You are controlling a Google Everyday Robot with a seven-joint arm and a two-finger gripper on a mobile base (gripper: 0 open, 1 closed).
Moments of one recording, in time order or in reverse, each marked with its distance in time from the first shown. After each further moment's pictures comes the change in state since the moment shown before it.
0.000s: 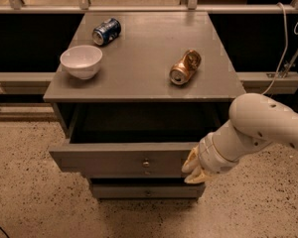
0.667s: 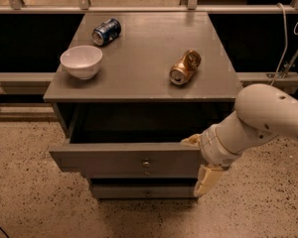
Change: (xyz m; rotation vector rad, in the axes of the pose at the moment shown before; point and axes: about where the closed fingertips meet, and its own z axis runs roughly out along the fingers) arm -0.008 -0.011 -0.022 0.038 -0.021 0.000
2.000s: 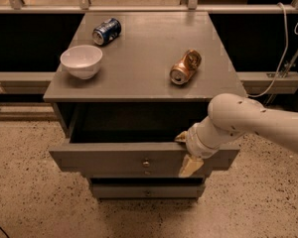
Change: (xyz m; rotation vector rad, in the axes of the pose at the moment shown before) arm 0.037 -0.062 0.071 0.065 0.084 0.056
